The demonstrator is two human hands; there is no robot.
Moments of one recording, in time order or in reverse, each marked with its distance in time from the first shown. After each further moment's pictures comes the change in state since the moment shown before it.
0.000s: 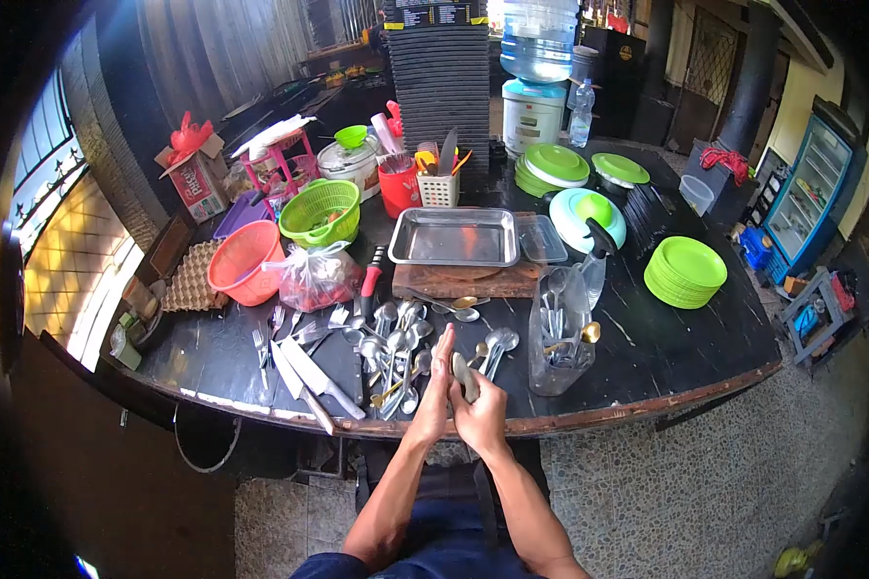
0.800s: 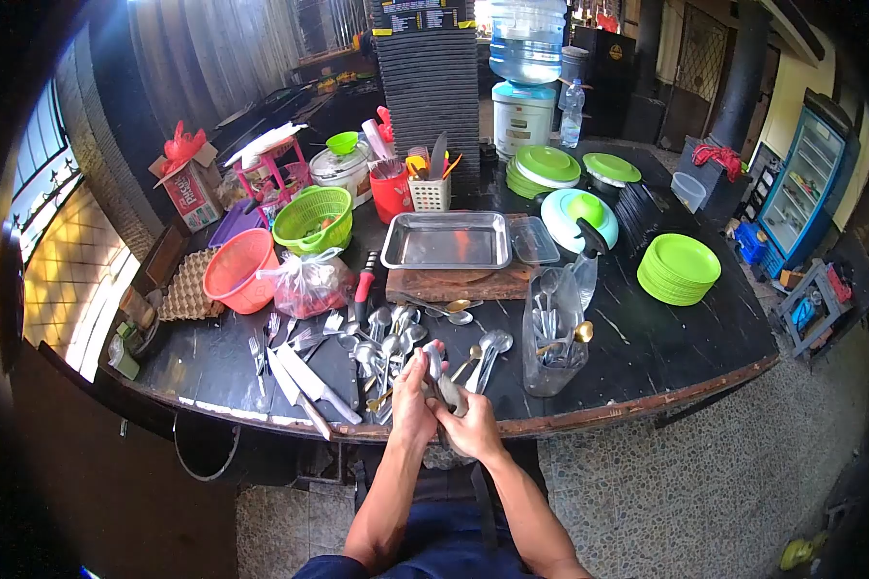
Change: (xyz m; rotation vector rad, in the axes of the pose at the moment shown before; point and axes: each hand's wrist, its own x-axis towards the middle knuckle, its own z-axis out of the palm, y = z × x) left_hand 0.003 0.010 -0.004 -0.615 0.390 -0.348; right_hand -0.011 0.010 -0.007 0.022 -0.221 0.052
